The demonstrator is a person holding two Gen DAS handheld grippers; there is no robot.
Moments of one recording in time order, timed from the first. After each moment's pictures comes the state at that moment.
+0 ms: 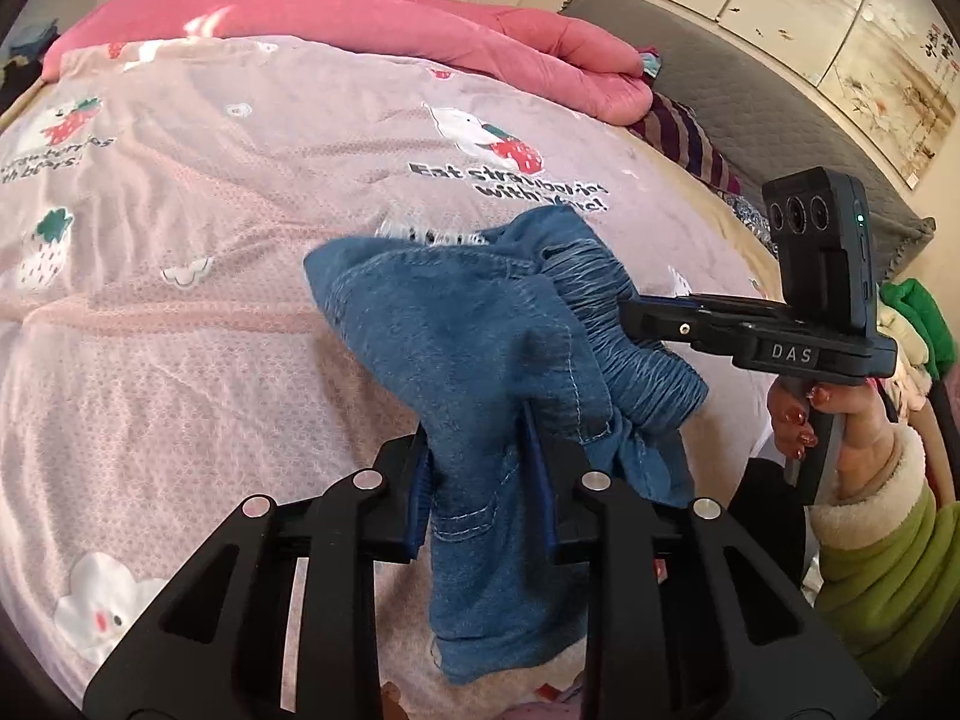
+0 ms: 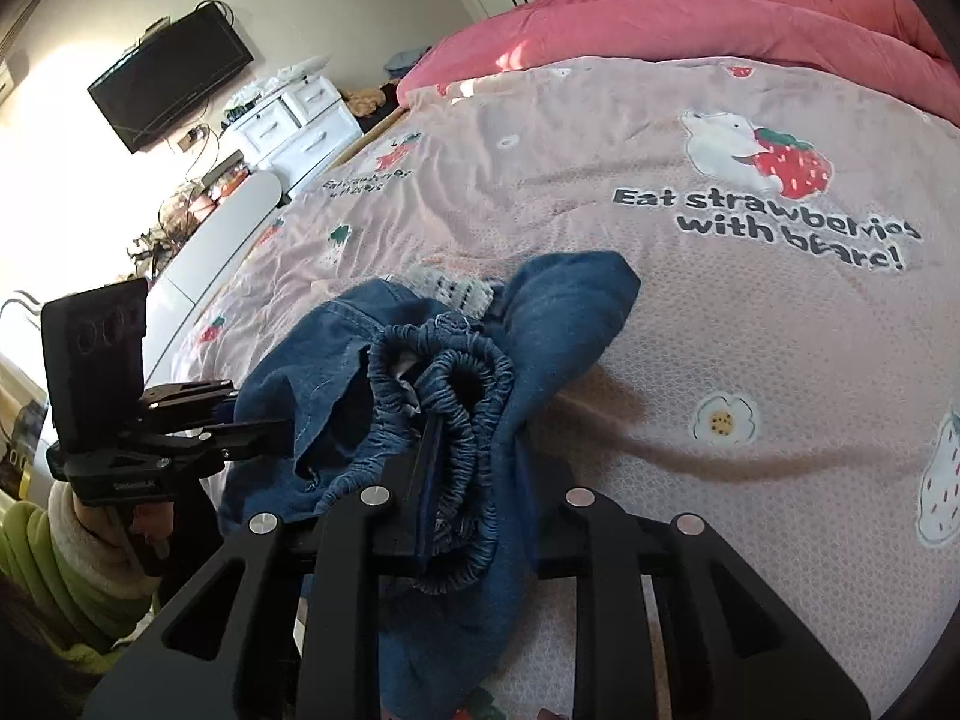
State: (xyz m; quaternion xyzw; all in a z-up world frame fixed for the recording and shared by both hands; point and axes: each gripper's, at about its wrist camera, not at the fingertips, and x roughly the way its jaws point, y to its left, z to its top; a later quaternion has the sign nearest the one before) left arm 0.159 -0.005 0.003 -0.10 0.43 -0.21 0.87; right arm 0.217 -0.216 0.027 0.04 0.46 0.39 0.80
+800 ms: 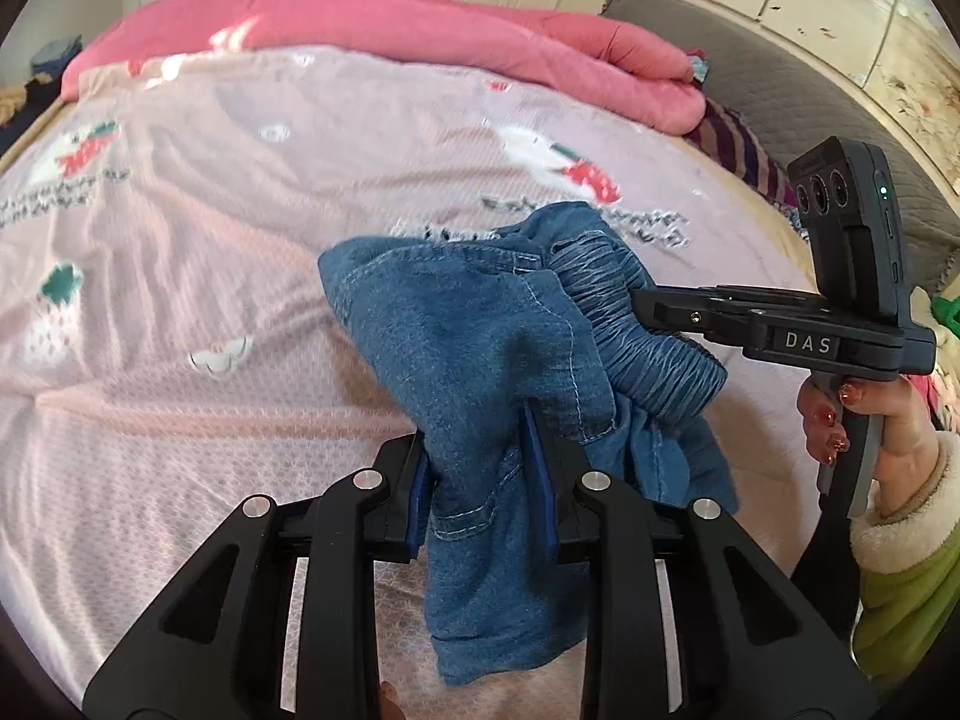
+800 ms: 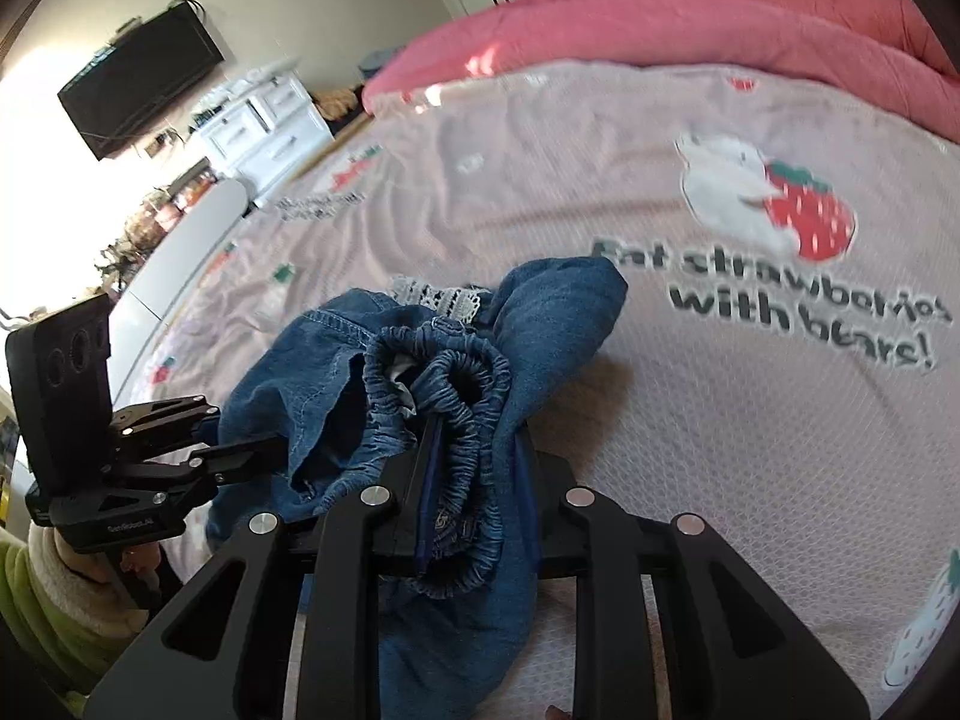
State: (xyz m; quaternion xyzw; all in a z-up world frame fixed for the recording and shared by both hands) left arm 0.217 0.005 -0.014 -0.08 0.44 -0.16 0.88; right arm 0.290 -0.187 0.004 0.02 0.48 0.36 0.80
